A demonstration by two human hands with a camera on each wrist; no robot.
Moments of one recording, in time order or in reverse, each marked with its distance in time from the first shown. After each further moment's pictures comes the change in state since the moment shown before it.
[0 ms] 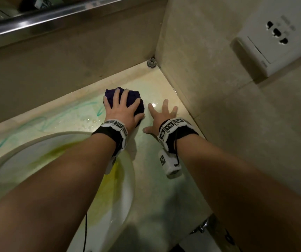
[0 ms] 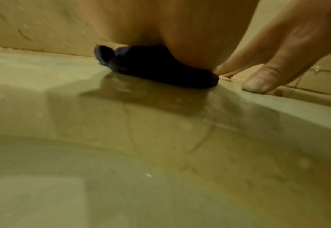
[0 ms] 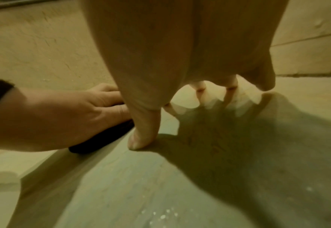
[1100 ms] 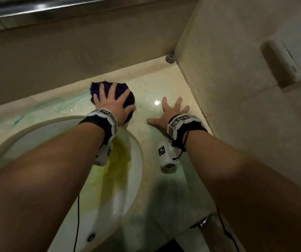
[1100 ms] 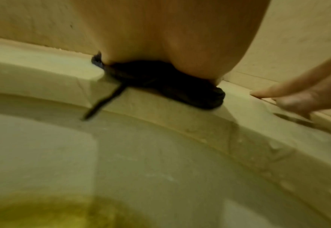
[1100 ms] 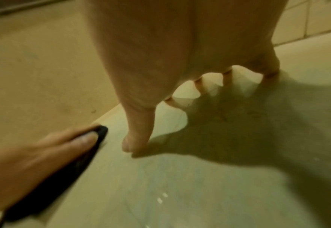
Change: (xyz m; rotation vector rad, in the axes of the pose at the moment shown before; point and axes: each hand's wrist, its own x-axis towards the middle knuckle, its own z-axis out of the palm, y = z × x) left_hand -0.027 -0.062 -0.004 -0.151 -0.126 -0.240; right_hand -0.016 -0.018 -0.006 0.056 -0.050 0.070
